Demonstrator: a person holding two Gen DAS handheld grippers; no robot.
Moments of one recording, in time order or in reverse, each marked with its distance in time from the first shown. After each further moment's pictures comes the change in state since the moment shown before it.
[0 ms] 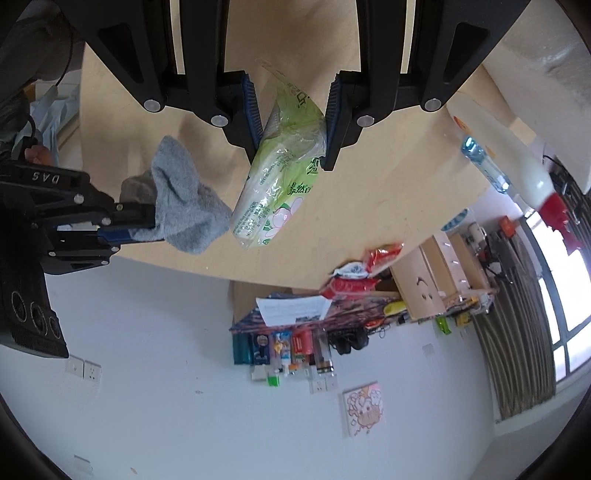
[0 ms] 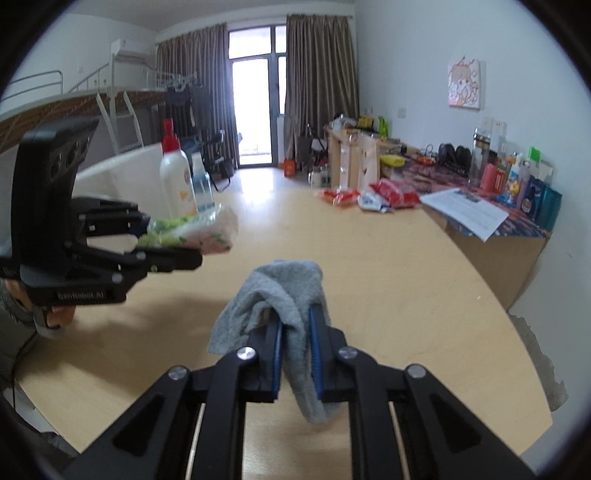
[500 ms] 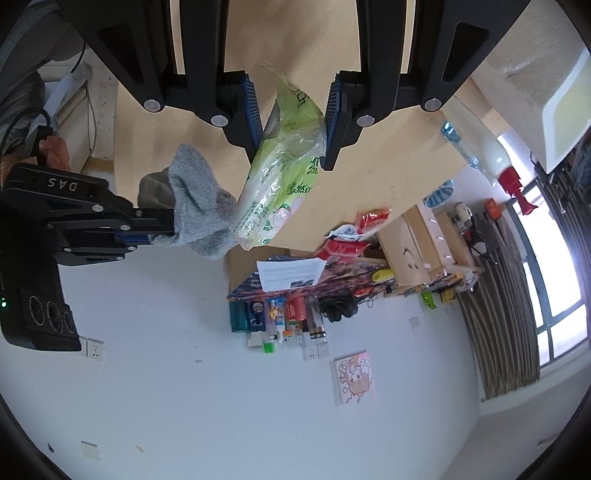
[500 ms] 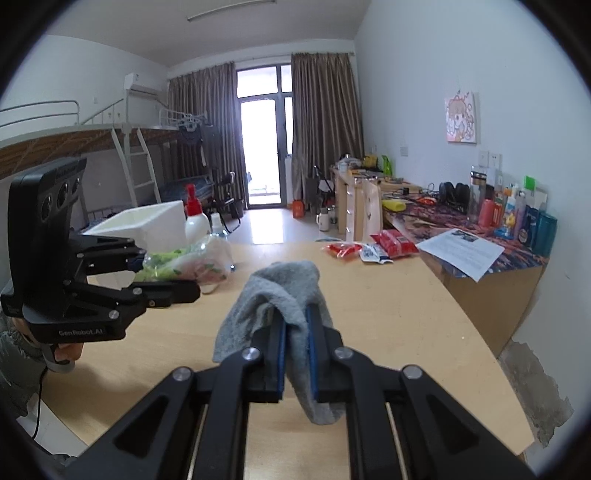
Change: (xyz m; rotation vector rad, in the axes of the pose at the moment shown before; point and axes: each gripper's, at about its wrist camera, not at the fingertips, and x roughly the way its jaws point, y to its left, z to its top) left arm -0.064 -0.031 0.020 -0.005 -0.110 0.060; right arm -0.043 -0.006 0.022 0.003 -0.154 0.041
